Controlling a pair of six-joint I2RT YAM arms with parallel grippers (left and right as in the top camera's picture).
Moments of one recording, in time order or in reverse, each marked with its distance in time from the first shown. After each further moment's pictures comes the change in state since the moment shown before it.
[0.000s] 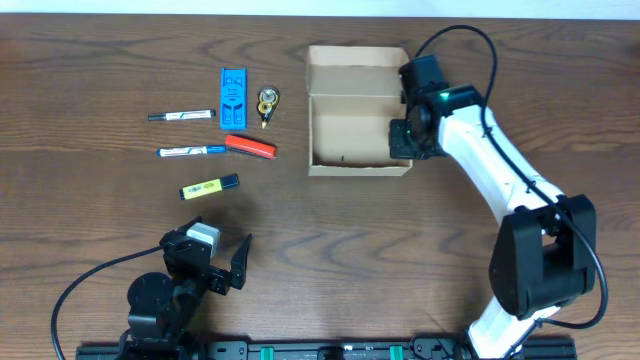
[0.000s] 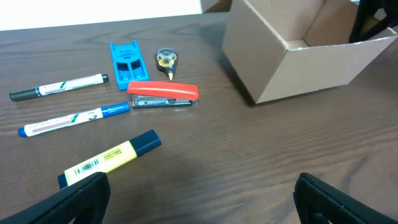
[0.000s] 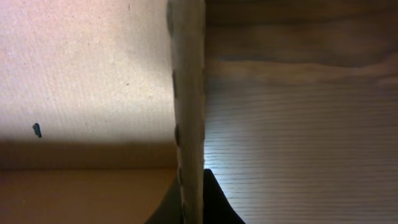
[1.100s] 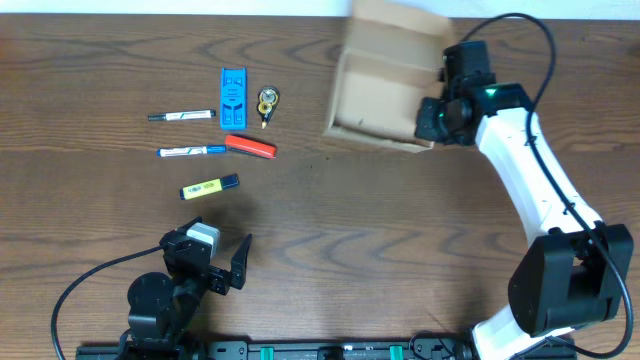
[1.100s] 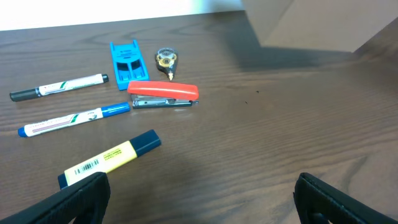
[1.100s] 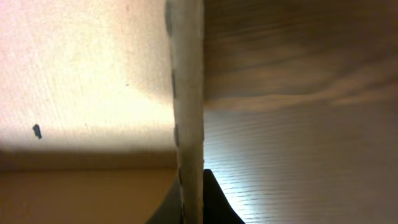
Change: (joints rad) left arm 0.000 0.000 0.000 0.000 0.000 0.000; right arm -0.118 -0.105 0.000 0.053 -0.092 -0.005
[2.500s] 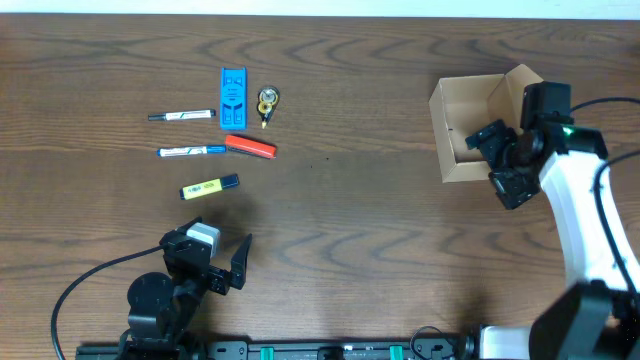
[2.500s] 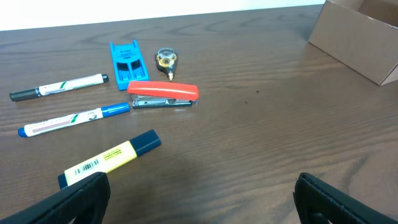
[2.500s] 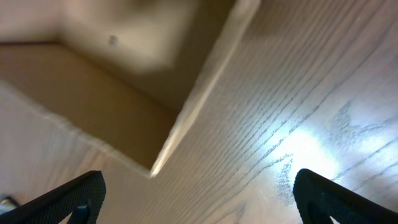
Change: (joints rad) left arm 0.000 0.000 0.000 0.000 0.000 0.000; right arm -0.309 -0.201 -0.230 -0.097 -0.035 0.632
